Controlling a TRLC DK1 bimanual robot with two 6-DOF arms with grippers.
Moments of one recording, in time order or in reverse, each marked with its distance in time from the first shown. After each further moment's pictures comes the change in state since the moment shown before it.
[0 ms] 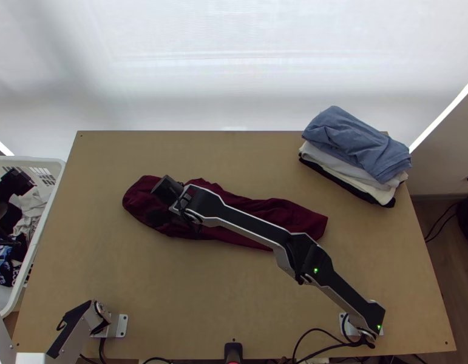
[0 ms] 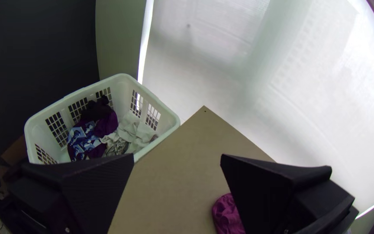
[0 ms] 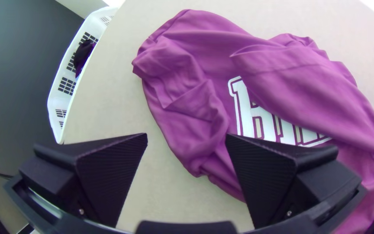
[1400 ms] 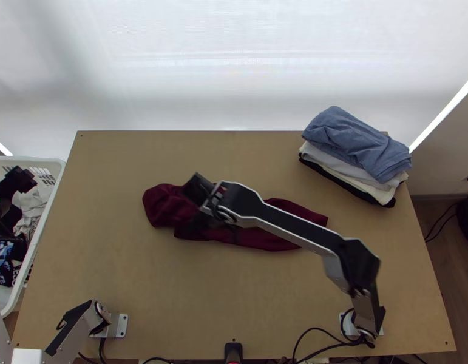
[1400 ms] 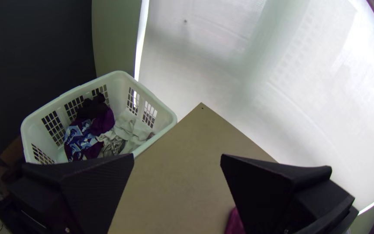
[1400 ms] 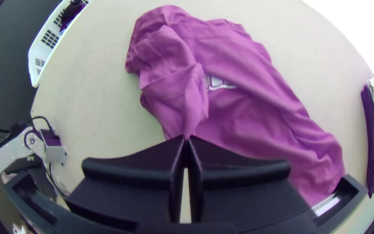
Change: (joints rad) left arm -0.025 0.026 0.000 0.009 0.000 -0.008; right arm -0.031 -0.430 -0.453 -0.179 0.072 -0.279
